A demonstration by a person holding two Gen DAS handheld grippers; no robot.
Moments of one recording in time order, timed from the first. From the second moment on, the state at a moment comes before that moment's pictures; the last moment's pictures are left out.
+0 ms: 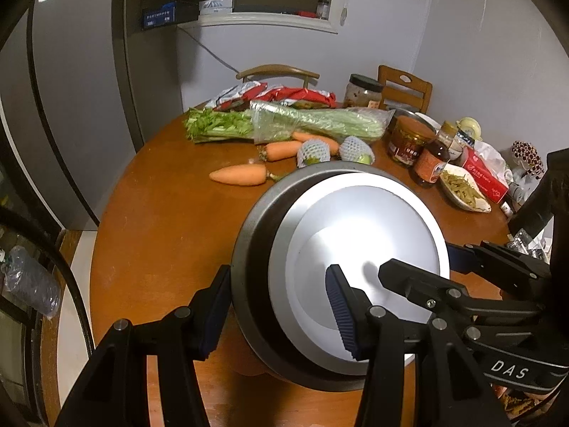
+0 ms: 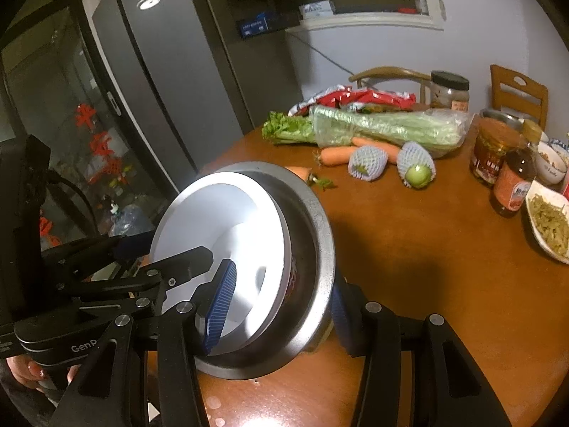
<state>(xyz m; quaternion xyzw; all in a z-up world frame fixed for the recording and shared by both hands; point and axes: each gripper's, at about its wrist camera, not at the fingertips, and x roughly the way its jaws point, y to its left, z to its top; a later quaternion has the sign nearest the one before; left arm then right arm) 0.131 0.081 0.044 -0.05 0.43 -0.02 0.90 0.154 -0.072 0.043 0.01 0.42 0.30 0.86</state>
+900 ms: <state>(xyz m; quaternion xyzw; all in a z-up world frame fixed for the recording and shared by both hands) 0.141 0.085 0.007 -0.05 0.46 -0.02 0.89 0.160 -0.059 0.008 0.00 0.45 0.29 0.84</state>
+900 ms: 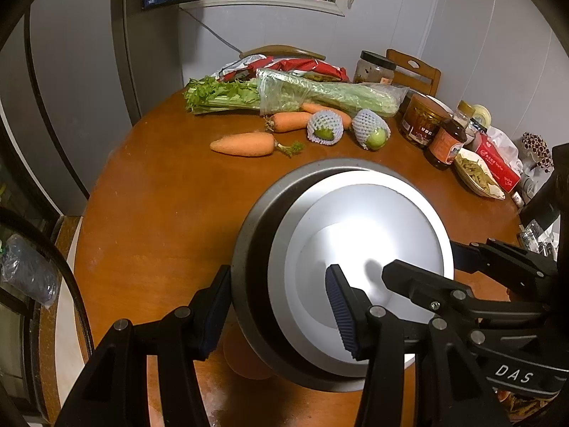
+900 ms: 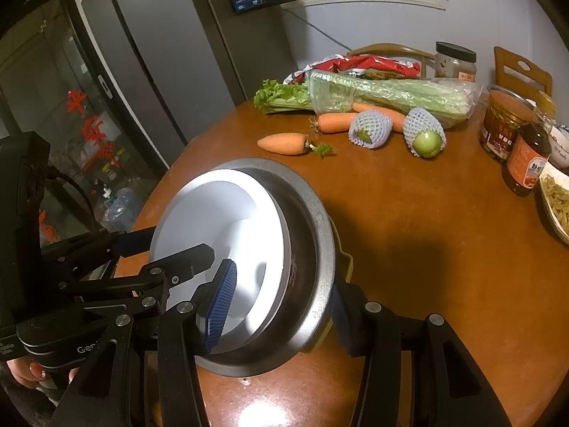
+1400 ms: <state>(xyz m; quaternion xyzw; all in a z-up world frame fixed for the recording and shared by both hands) 0.143 0.084 -0.002 -0.05 0.46 -0.02 0.88 0.161 -0.055 0.000 -0.01 0.46 0.28 0.84</state>
